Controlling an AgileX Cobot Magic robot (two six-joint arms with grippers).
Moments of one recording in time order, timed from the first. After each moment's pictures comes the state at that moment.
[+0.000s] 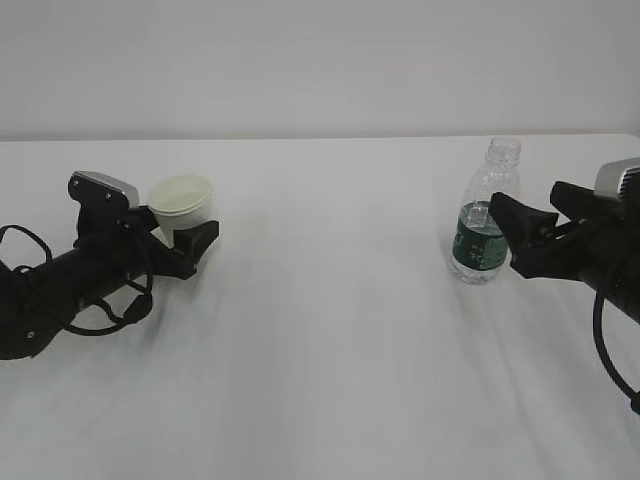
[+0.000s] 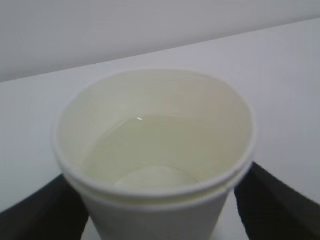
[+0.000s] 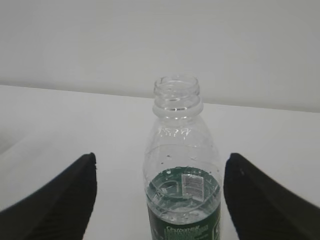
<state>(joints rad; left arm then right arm) -0.14 2.30 -0.90 0.39 -1.16 -0.13 0.11 1.75 -0.39 -0.26 -1.15 0.08</state>
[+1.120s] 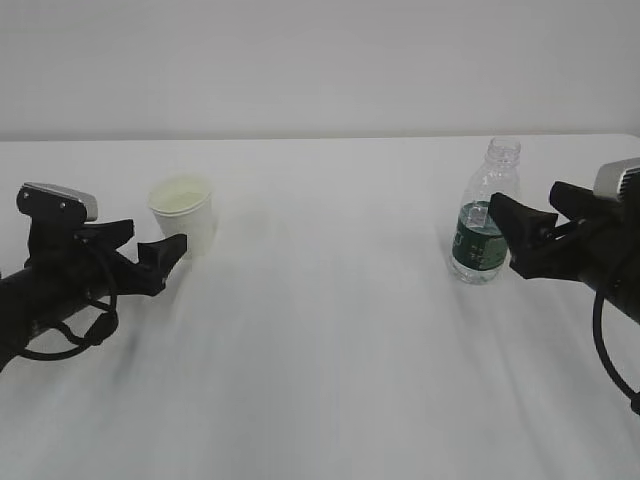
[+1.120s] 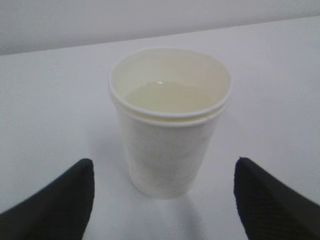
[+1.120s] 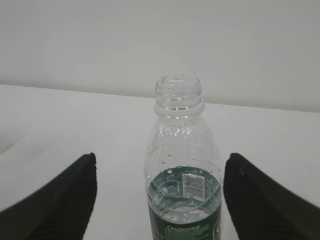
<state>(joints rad) -0.14 2.13 -0.65 0.28 -1.15 -0.13 0.11 1.75 -0.39 -0.26 -1.15 0.09</state>
